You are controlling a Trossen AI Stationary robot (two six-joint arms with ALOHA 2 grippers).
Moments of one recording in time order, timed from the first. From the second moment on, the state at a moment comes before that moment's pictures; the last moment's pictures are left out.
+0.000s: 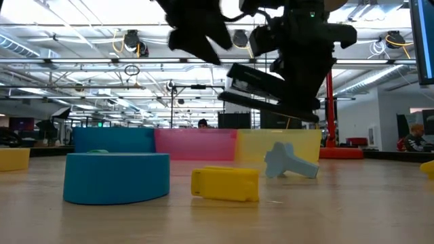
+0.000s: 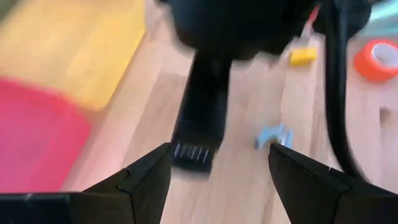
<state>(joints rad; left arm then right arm) -0.20 1.71 1.38 -0.53 -0.28 -0.39 0.12 1.75 1.39 -1.10 0.08 0.08</state>
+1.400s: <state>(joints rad) -0.18 1.70 1.38 -0.52 -0.24 -0.37 0.22 1.75 1.39 -0.85 0.39 -0.09</state>
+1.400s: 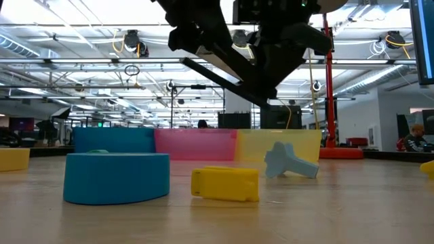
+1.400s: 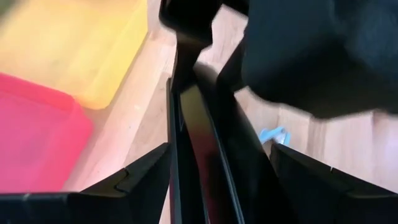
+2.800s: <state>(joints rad) -0.20 1.70 1.38 -0.57 -0.30 -0.21 0.17 1.75 1.39 -0.81 0.26 -0.05</state>
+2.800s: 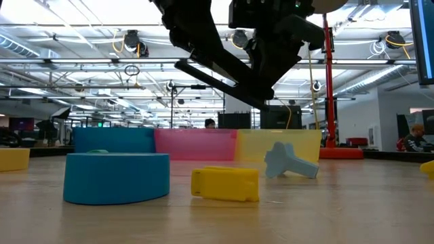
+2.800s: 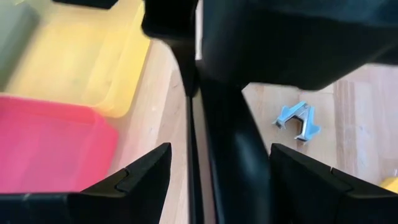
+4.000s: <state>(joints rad) -0.20 1.70 1.38 -0.58 -0.33 -0.15 0.17 1.75 1.39 -0.80 0.23 -0.05</state>
